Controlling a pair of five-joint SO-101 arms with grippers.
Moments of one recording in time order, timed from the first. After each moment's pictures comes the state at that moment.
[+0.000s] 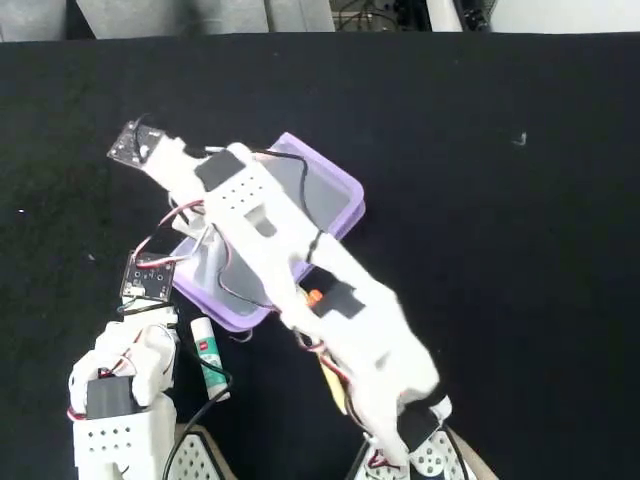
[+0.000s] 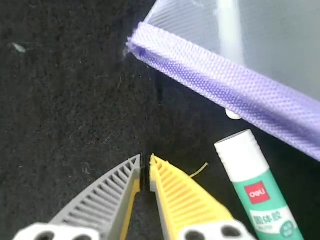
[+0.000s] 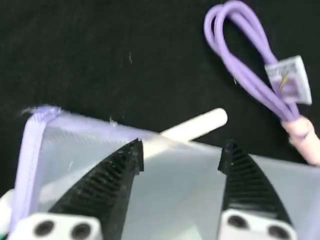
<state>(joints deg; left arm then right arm) -12.3 -103.7 96.6 73.4 -17.1 -41.1 41.8 -36.9 74.2 23.5</state>
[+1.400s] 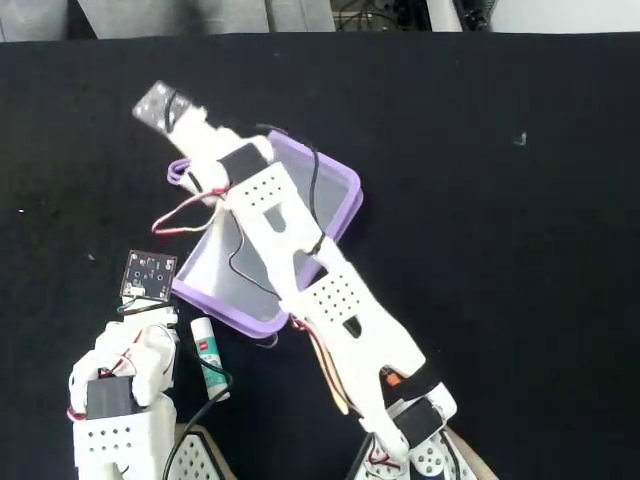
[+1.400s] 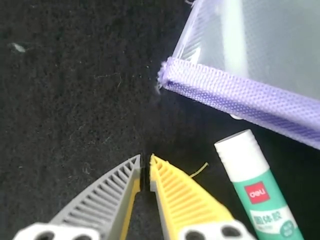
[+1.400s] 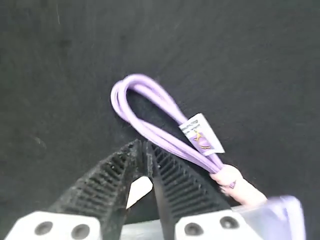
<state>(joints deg) -12.3 -103.7 96.6 73.4 -17.1 -35.3 77.3 -92.9 78.0 19.8</state>
